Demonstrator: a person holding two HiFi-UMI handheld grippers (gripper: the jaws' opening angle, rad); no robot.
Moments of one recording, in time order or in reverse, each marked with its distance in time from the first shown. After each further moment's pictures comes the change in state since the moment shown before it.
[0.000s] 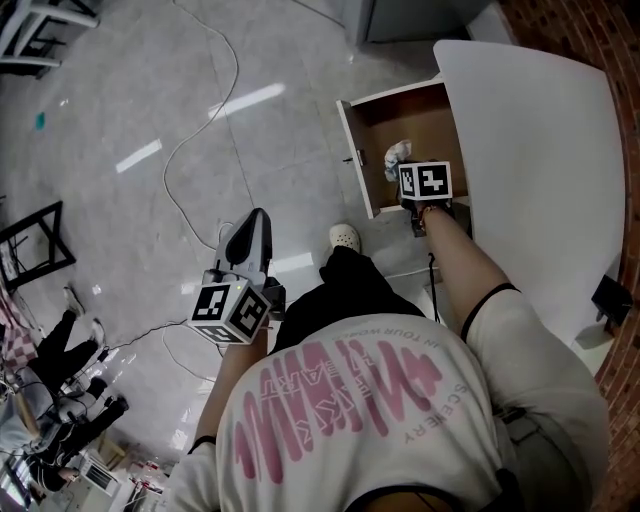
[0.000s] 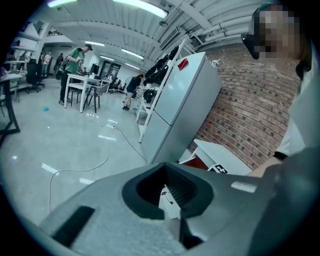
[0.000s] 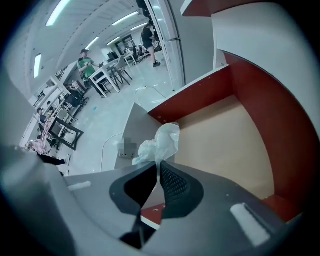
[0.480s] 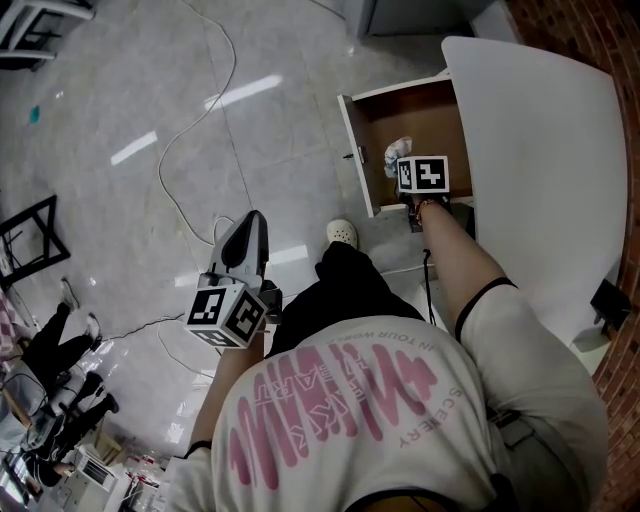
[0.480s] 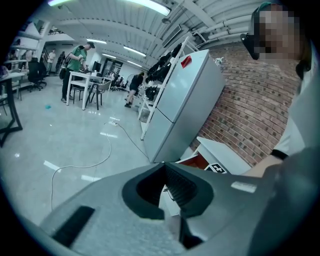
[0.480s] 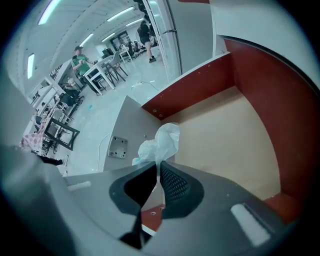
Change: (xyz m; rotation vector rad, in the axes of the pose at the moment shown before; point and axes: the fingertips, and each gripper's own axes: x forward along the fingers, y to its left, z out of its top) left arm 0.001 0.013 -0.010 -0.021 0.028 0.019; right arm 0.023 -0.006 -0.006 0.032 0.047 -0.034
